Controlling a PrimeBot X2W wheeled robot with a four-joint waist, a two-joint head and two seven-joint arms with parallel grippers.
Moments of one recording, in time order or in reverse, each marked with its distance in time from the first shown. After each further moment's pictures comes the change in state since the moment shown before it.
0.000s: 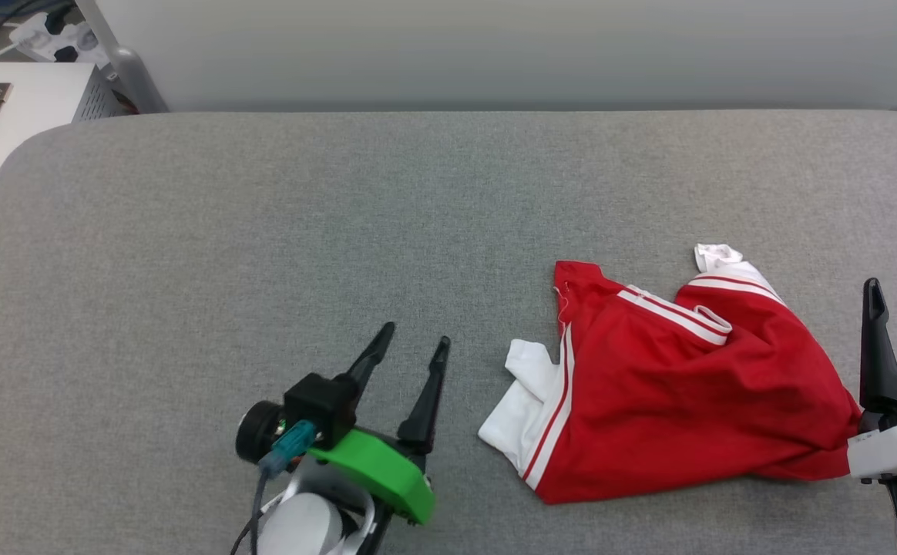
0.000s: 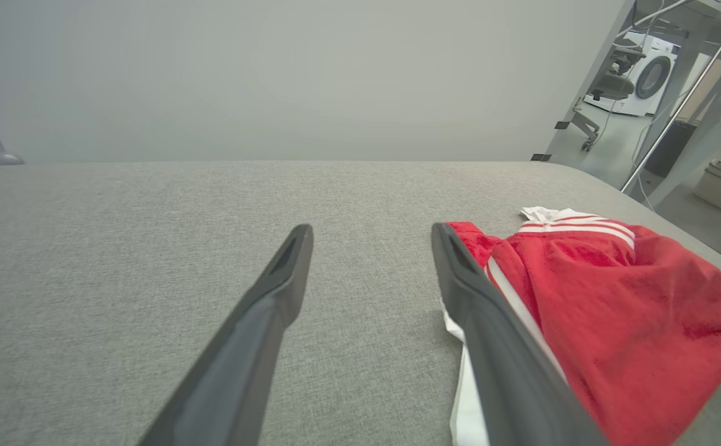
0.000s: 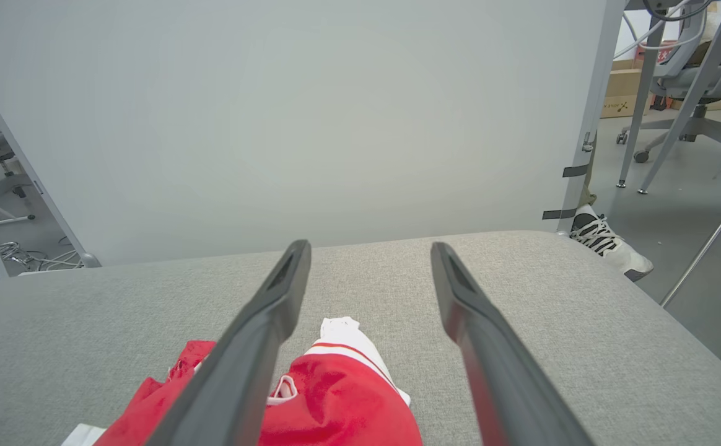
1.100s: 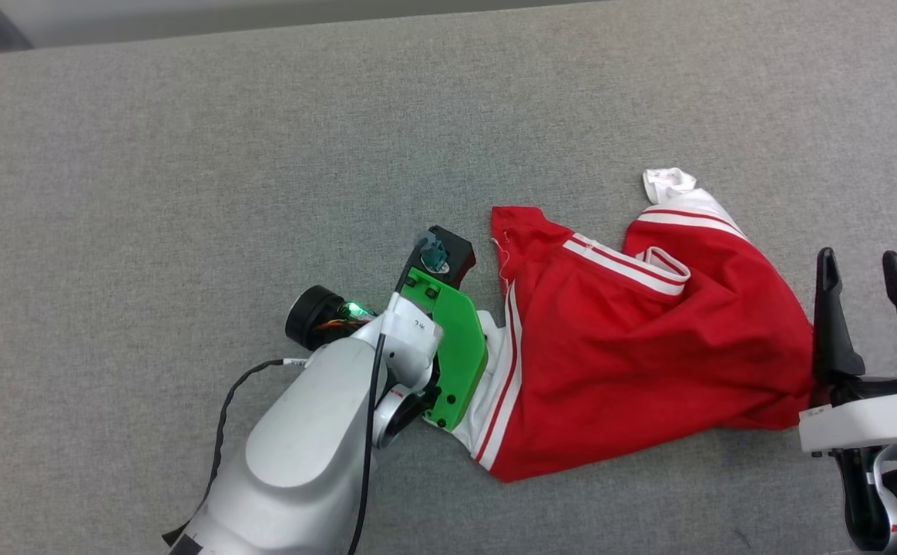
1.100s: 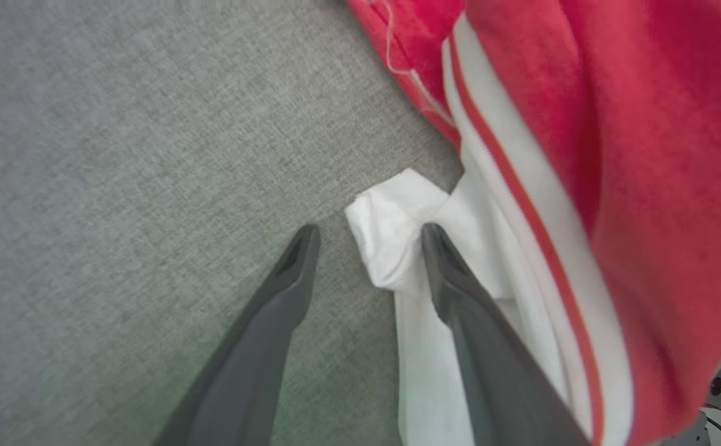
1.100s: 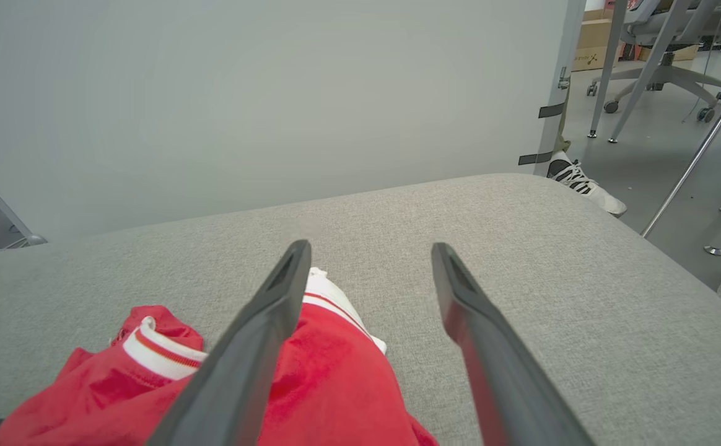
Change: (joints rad) left arm -0.437 0.045 -0.268 0.177 -0.134 0.035 0.916; right arm -0.068 0.073 0.055 0.017 -0.030 0.000 -0.048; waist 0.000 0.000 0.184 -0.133
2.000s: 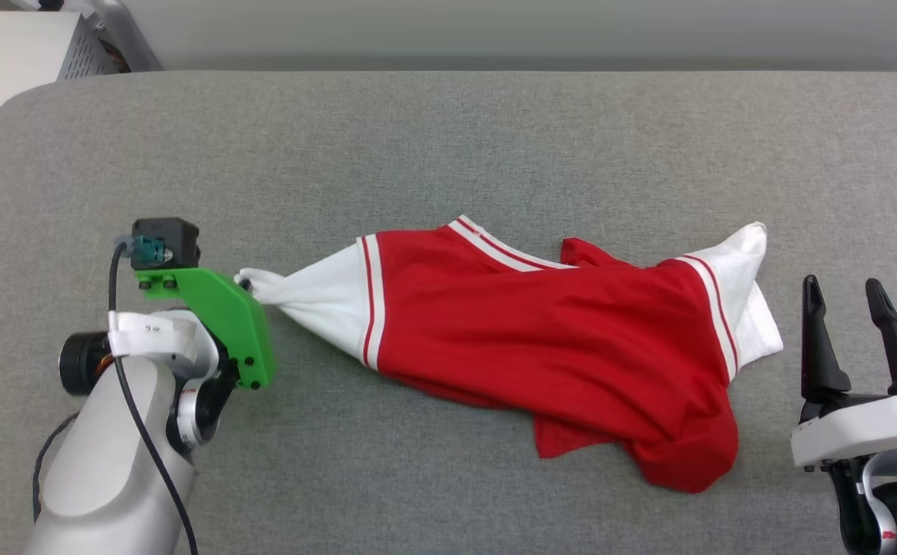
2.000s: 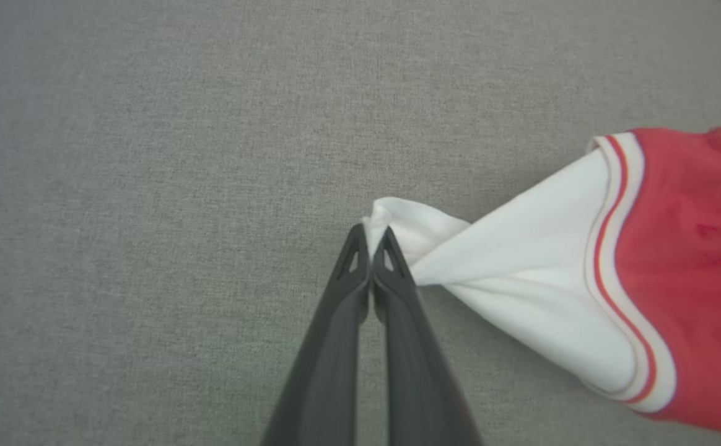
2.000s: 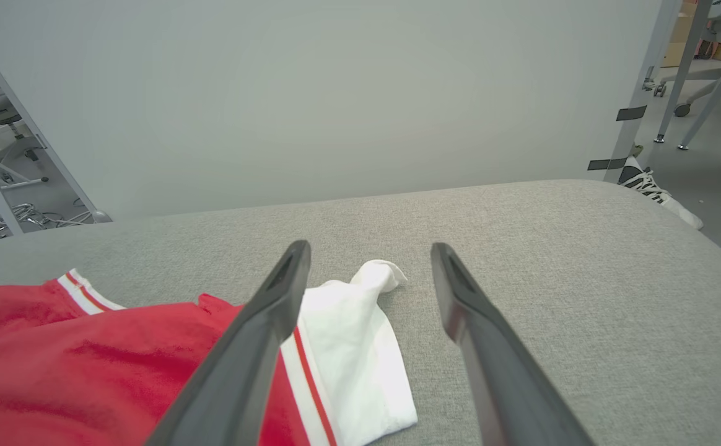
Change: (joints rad) left arm 0.128 0.220 0.332 -0.076 -0.109 0.196 -0.221; right arm 0.012 0.006 -0.009 0.060 -0.040 0.000 0.045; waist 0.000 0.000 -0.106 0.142
